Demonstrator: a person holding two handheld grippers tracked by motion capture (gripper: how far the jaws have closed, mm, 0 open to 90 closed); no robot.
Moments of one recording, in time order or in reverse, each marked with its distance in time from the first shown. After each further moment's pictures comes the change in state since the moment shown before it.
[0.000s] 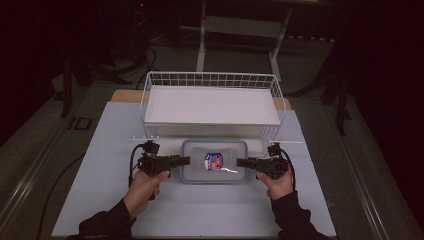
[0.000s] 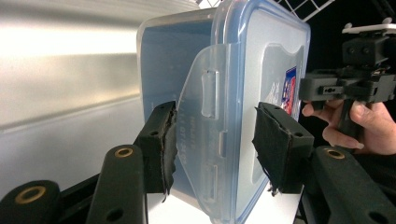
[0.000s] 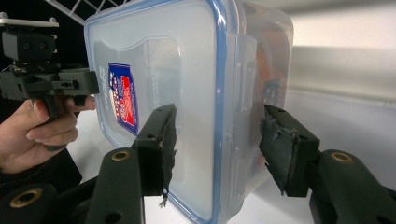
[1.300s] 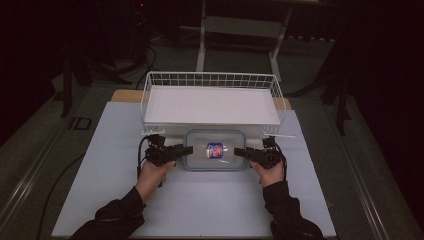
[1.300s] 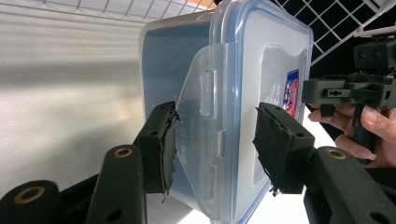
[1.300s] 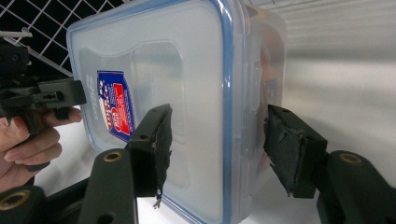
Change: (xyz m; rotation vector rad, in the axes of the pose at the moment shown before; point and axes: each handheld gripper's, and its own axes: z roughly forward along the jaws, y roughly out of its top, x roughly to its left) left arm 0.030 0.014 0.031 -0.084 0.058 0.083; right arm -0.032 0.016 0.034 -0.090 -0.059 -0.031
